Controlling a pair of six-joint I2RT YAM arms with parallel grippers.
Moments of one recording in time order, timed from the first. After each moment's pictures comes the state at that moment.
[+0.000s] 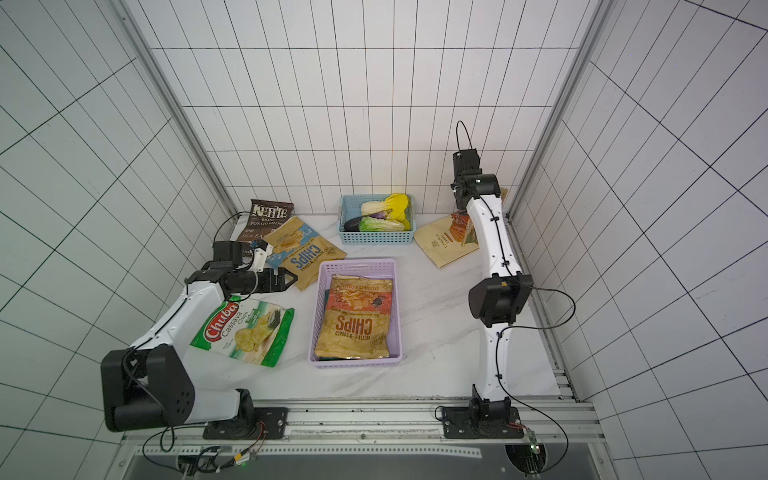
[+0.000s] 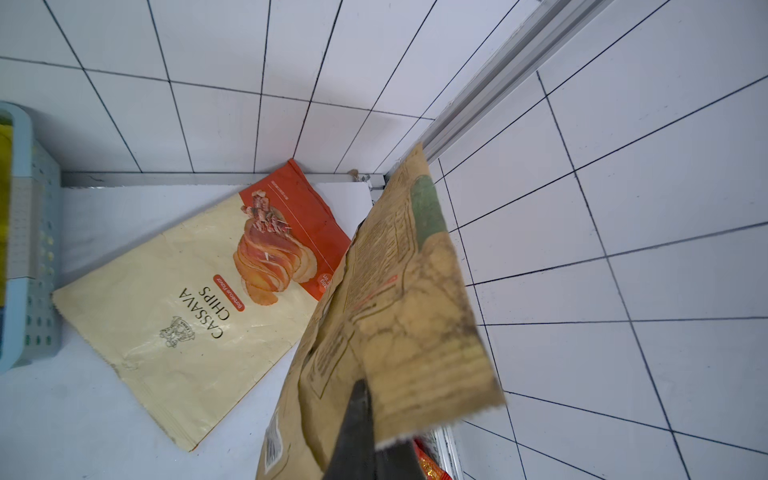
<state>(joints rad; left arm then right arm) 0.09 1.38 0.99 -0.60 0.47 -0.01 0.22 2.14 2.52 -1.16 0.56 -0.04</state>
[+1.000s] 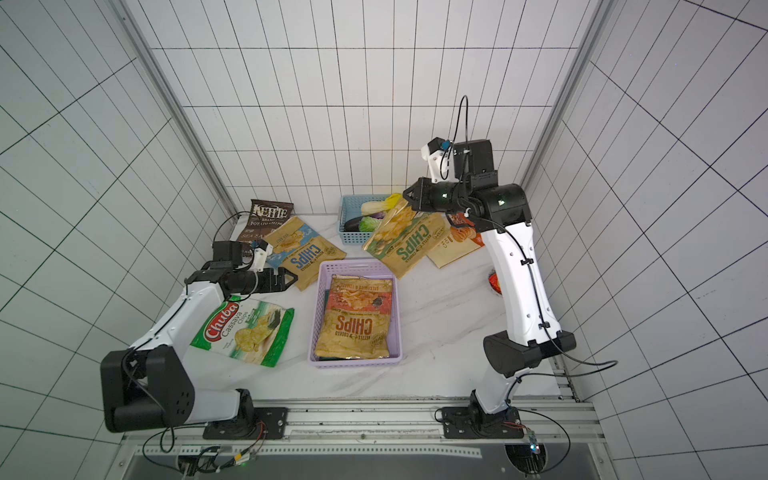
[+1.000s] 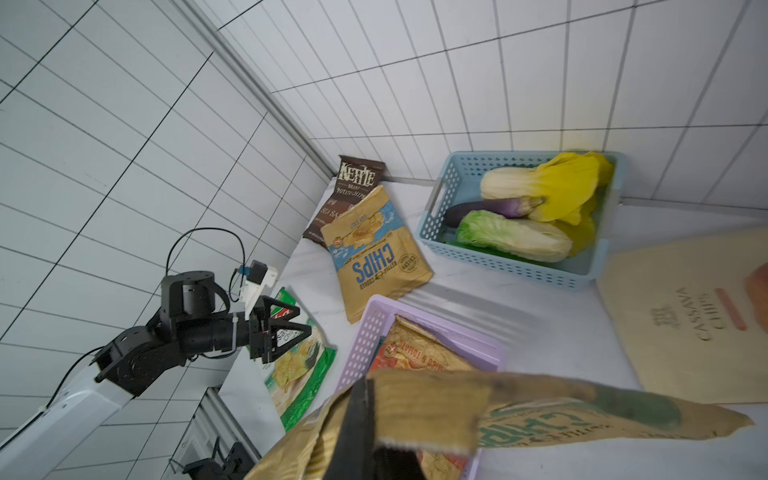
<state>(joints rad) 0.09 1.37 1.00 -0.61 0.48 0.00 0.48 1.71 2.30 -1.12 -0.46 0.33</state>
